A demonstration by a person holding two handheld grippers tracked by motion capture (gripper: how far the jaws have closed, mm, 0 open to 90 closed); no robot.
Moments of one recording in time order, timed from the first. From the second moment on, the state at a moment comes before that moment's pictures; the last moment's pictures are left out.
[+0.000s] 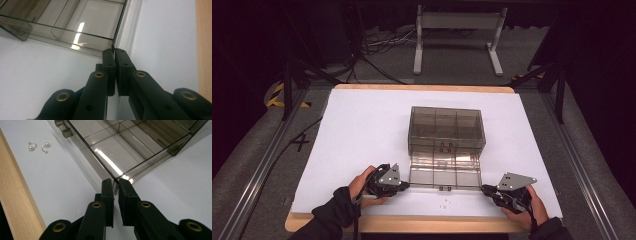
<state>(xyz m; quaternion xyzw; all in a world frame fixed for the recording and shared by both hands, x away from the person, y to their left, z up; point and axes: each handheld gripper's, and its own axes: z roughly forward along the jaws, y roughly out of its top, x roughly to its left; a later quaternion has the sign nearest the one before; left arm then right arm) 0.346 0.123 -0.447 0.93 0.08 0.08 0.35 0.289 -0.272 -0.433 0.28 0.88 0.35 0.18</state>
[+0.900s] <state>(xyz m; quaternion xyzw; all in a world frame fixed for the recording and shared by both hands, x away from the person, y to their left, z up) 0.322 0.179 -0.446 0.87 0.16 0.12 0.45 0.277 -0.247 -0.417 0.24 0.86 0.42 0.15</state>
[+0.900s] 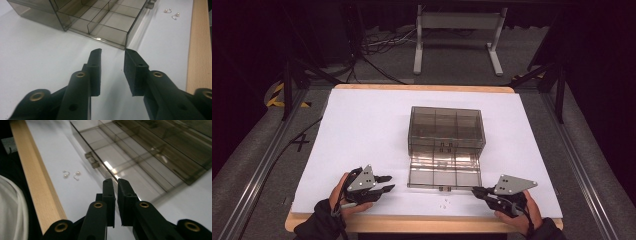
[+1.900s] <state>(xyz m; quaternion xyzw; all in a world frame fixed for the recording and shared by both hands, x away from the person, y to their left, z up) 0.318 0.195 -0.457 0.83 0.21 0.15 0.49 0.302 -0.179 -0.449 0.17 0.90 0.39 0.08</state>
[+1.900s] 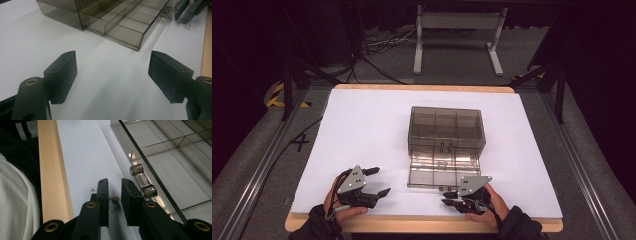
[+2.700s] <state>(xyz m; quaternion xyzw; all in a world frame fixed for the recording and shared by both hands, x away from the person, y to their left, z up) 0.319 0.194 -0.457 0.84 0.20 0.14 0.49 0.297 -0.182 -0.445 0.16 0.90 0.40 0.08</state>
